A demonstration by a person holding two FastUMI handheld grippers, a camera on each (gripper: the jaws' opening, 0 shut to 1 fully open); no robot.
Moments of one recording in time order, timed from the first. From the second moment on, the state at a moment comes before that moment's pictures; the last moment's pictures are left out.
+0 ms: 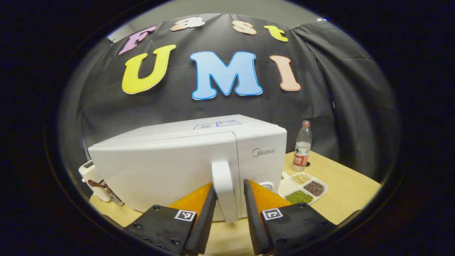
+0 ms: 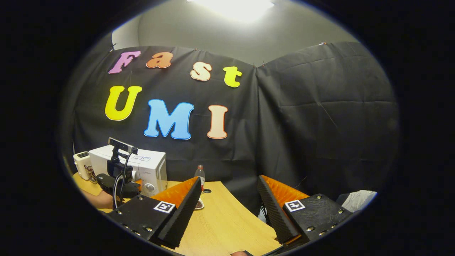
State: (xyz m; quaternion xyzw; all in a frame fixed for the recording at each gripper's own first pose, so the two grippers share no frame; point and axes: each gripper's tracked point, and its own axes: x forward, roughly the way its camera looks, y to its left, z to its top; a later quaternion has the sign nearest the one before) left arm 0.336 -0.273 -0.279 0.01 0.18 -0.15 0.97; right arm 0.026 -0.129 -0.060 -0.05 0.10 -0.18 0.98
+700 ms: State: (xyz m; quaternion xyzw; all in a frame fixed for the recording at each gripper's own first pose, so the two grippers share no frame) left arm 0.333 -0.270 -0.280 -0.02 0.19 -0.15 0.97; right arm 0.016 -0.128 -0.064 -0.03 0.10 -0.16 0.98
